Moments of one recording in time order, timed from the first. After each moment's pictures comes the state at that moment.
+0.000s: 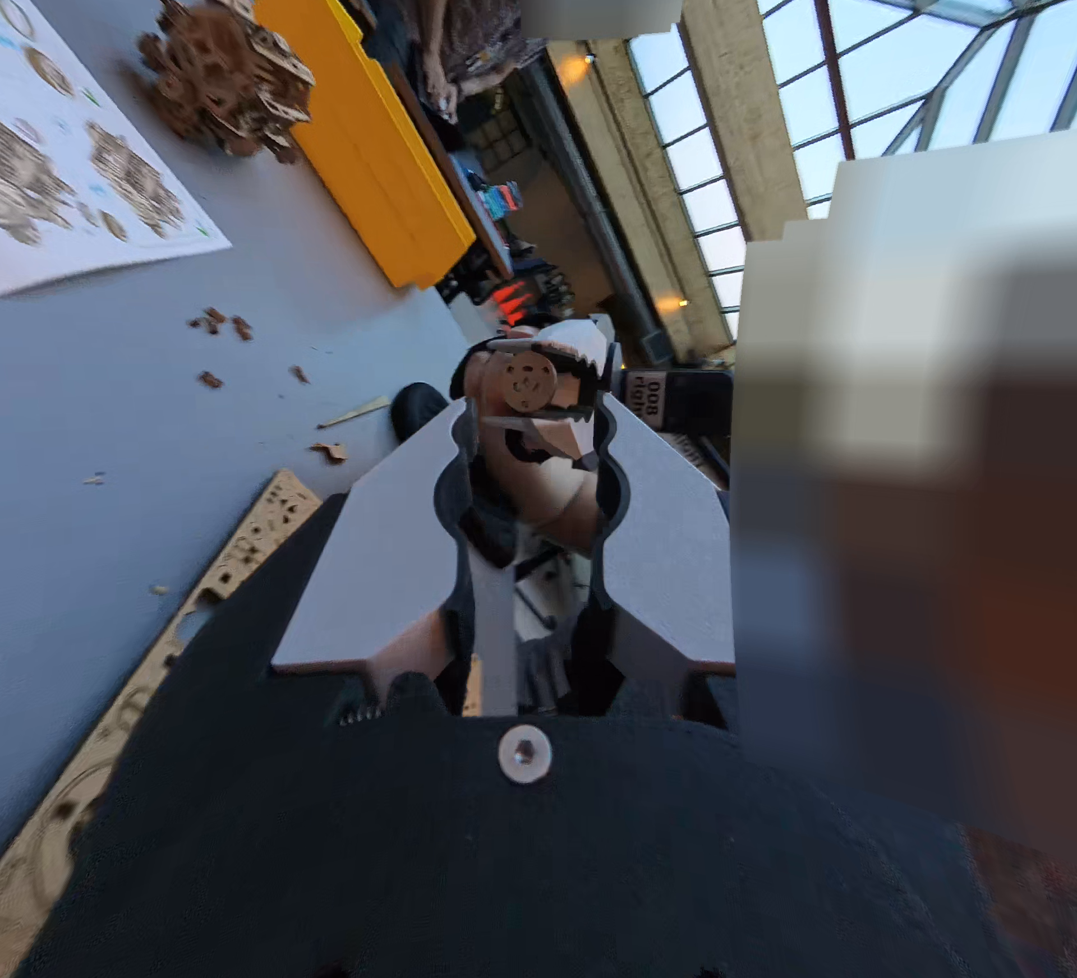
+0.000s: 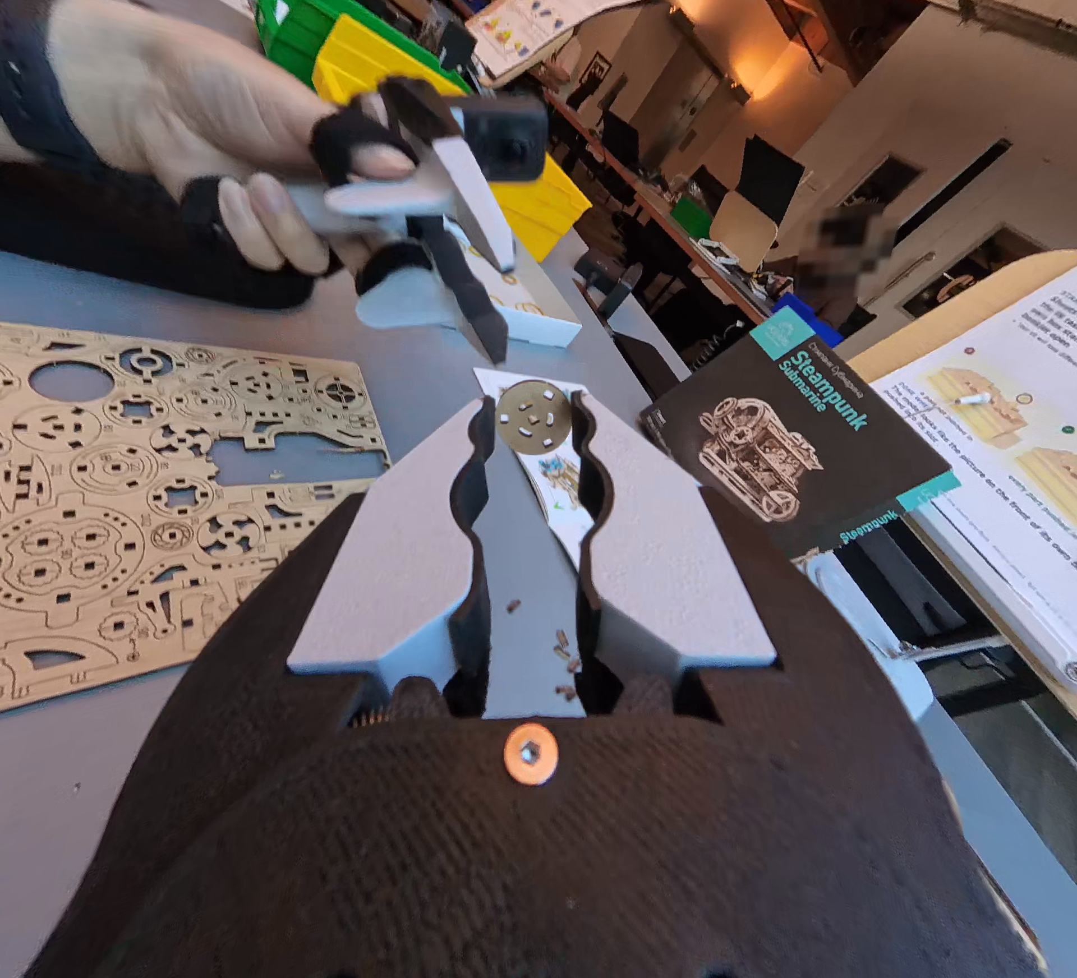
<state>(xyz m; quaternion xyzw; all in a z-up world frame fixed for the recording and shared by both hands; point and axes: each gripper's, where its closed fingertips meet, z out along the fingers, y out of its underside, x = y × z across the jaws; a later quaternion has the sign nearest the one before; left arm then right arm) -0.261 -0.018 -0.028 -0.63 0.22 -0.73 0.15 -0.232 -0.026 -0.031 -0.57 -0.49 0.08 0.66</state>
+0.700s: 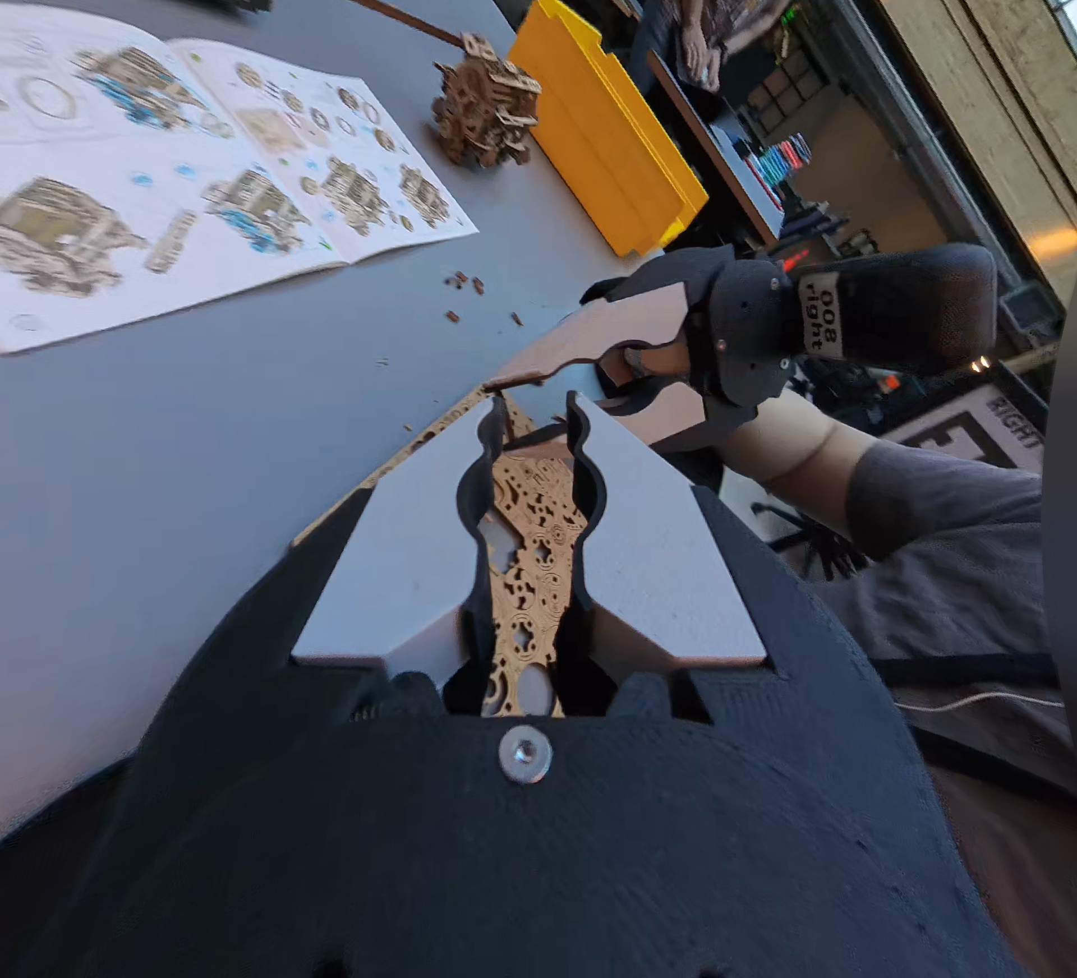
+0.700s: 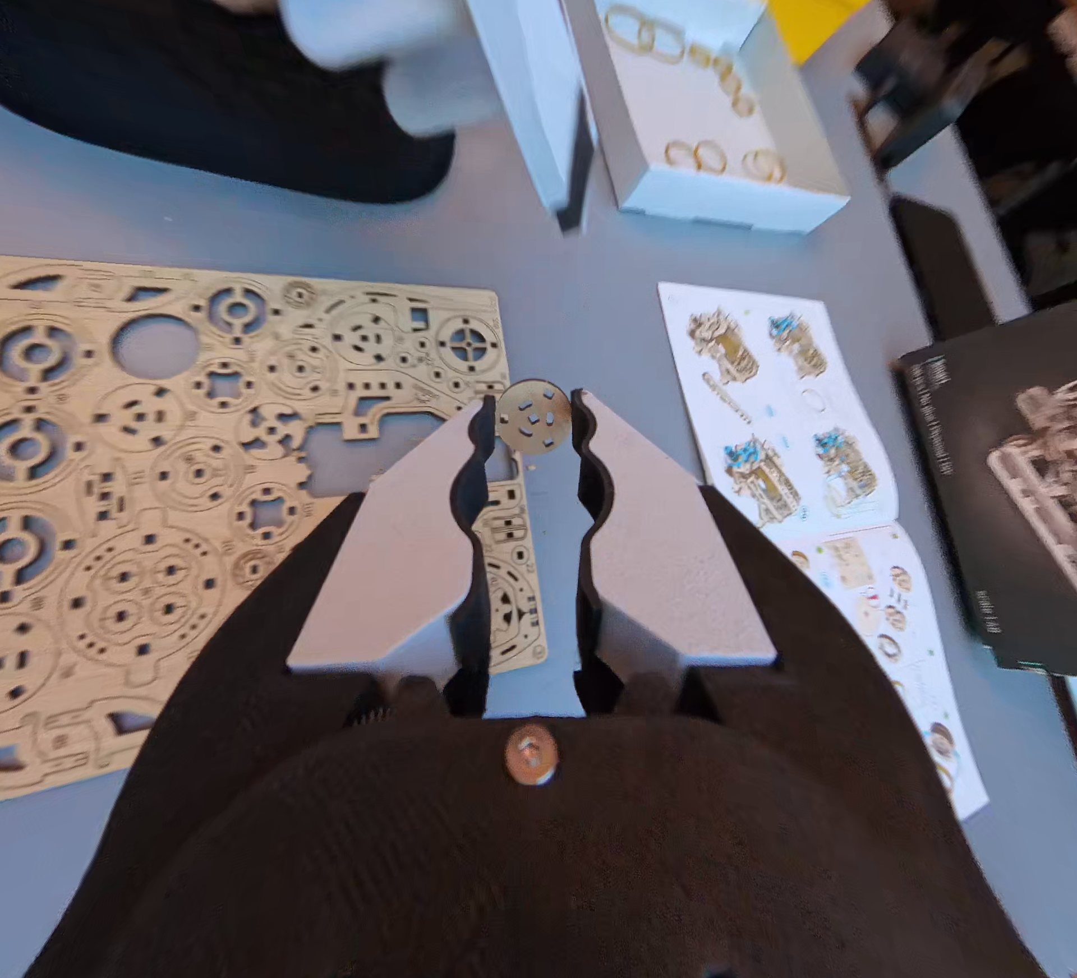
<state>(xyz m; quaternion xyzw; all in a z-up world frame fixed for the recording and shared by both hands) -0.326 -0.013 -0.060 -0.75 0.25 -0.53 0.29 -0.305 -0.011 -0.111 -0.67 -0.59 0.11 0.43</state>
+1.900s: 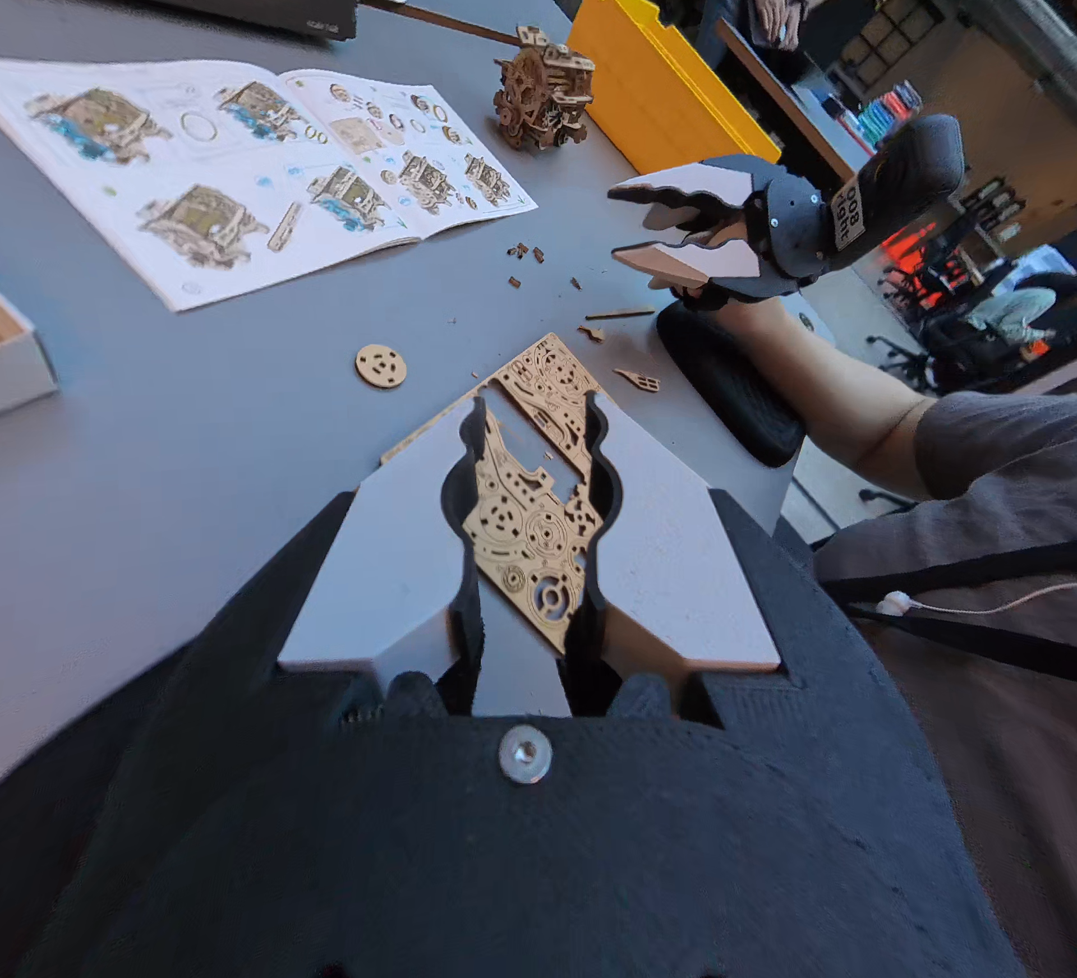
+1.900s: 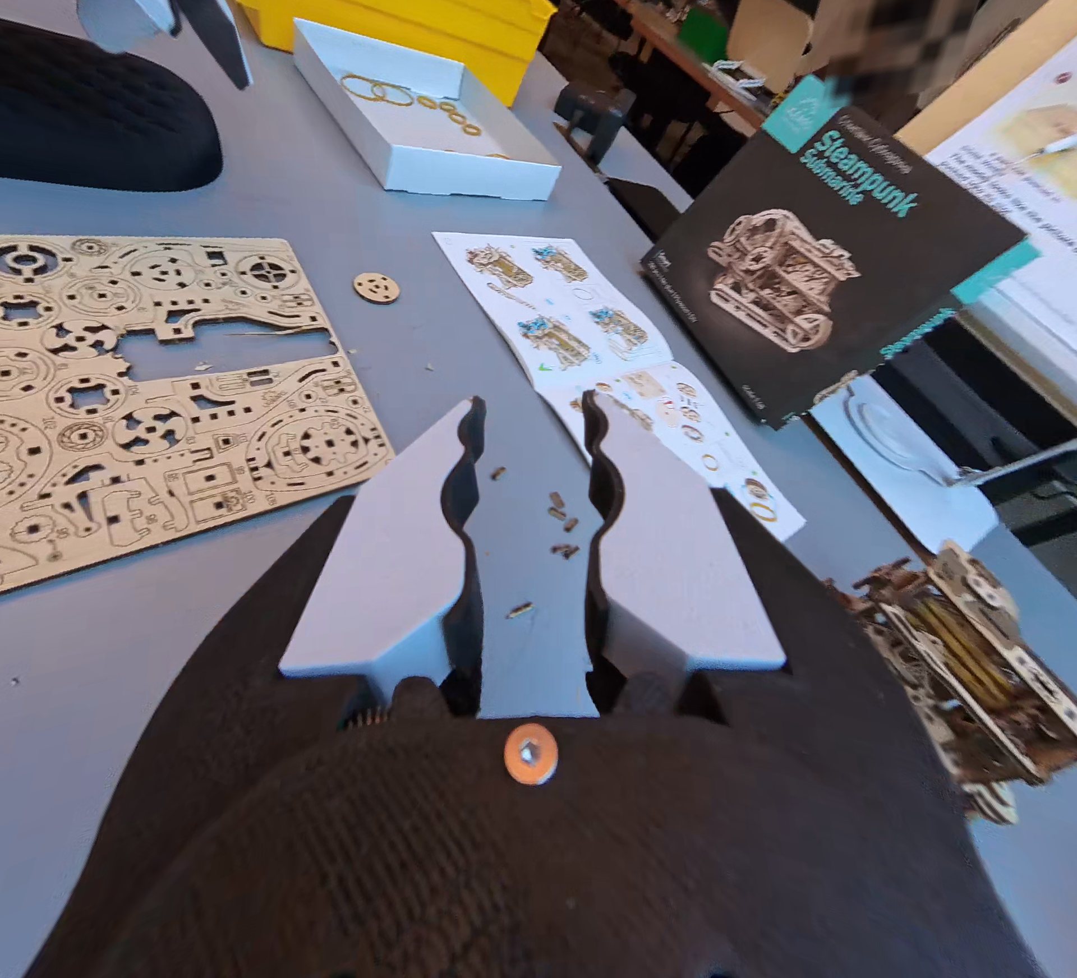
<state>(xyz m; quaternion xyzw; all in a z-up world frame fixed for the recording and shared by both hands) -0.356 -0.023 -0.070 -0.76 0.30 -0.47 0.33 -0.182 0.003 -0.079 -0.68 -0.43 0.08 0.59</state>
